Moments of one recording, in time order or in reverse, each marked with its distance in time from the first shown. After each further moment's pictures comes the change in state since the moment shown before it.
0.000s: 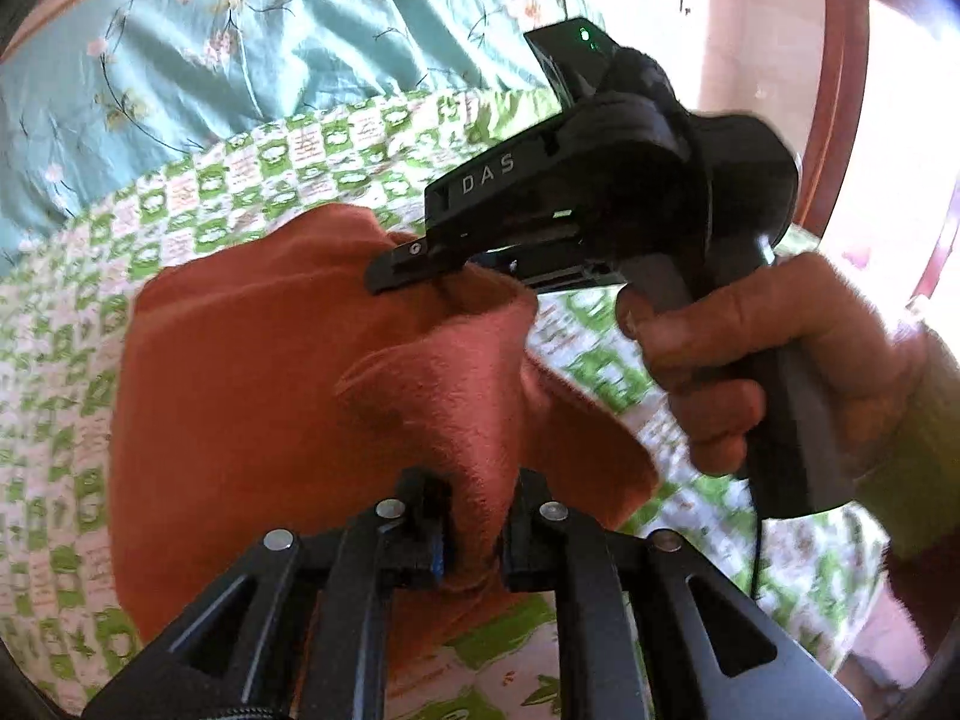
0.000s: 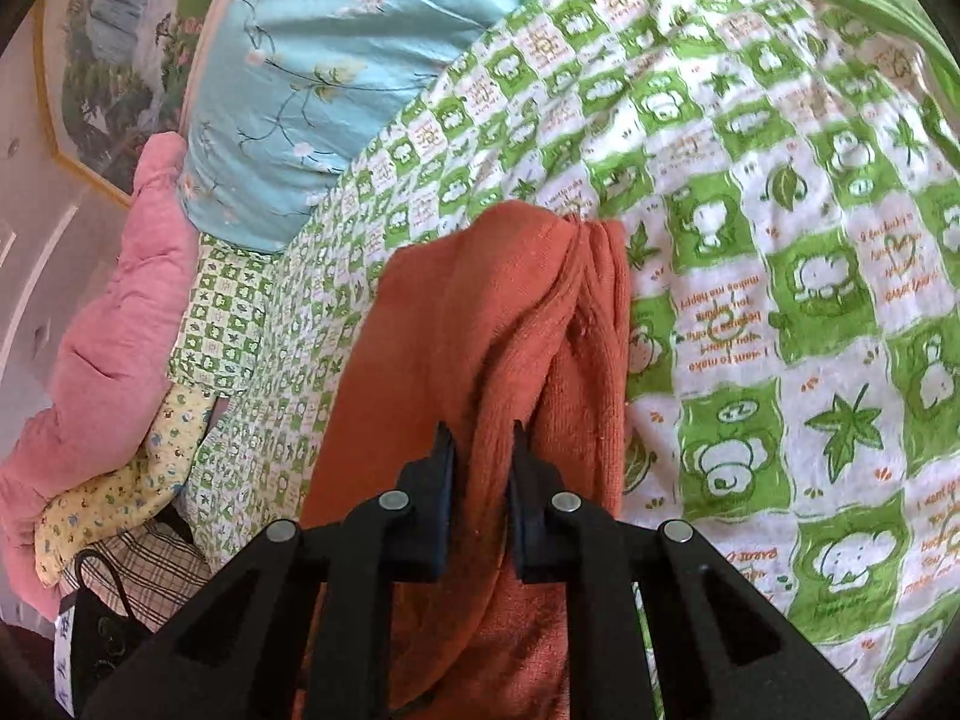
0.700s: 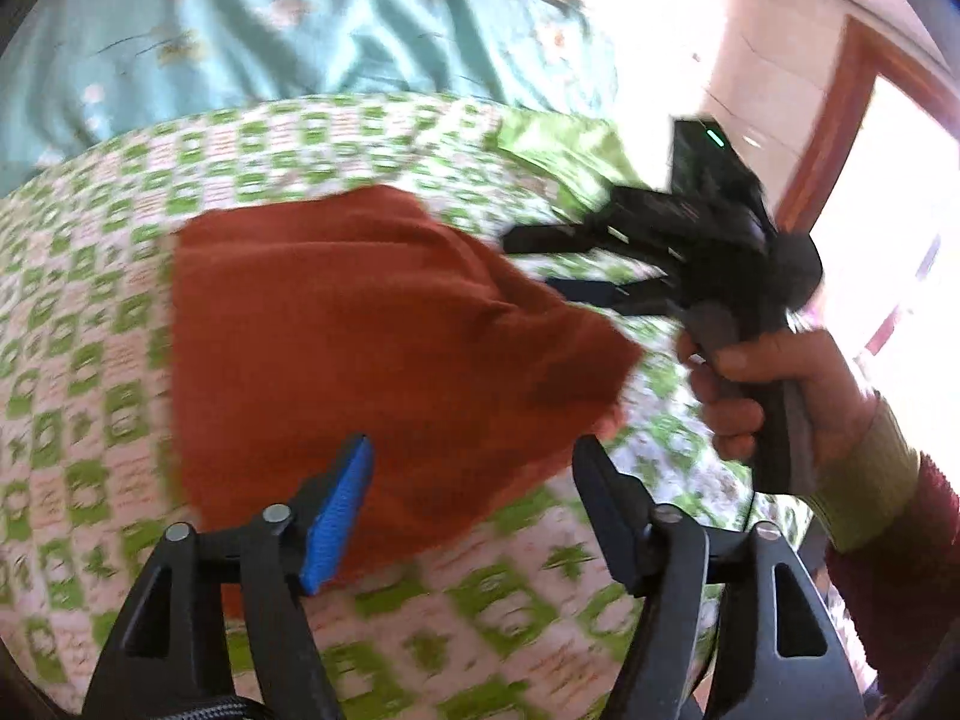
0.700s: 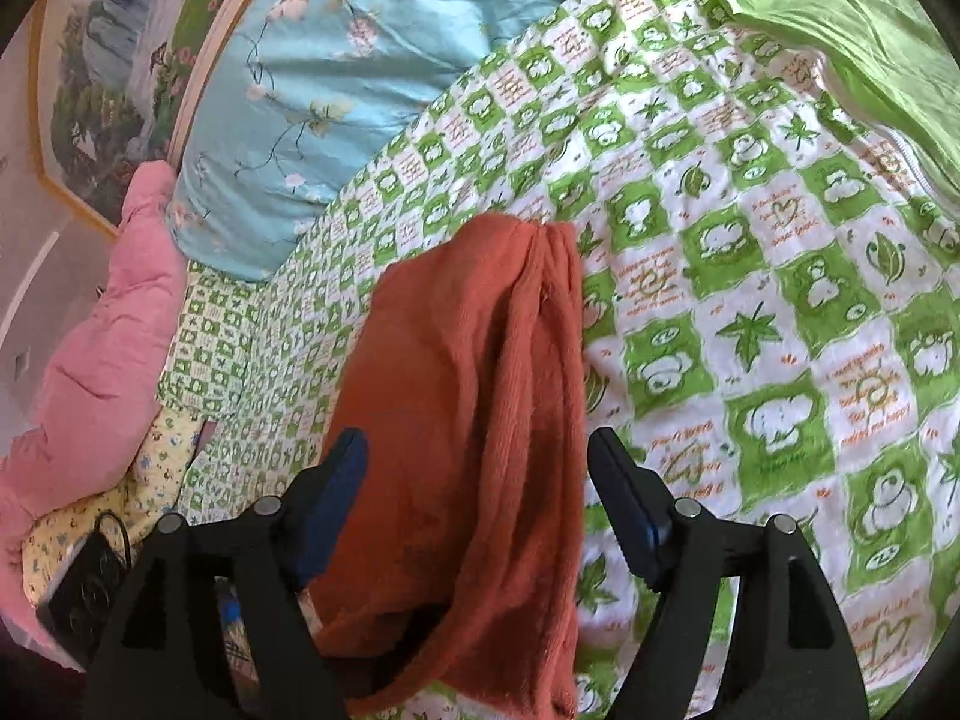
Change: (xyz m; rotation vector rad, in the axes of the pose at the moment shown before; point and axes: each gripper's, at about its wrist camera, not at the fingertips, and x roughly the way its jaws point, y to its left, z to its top) left arm -0.070 0.048 -0.025 -0.148 0.009 -0.105; right arm -0.046 0.010 -0.037 0.048 -0.085 -0.080
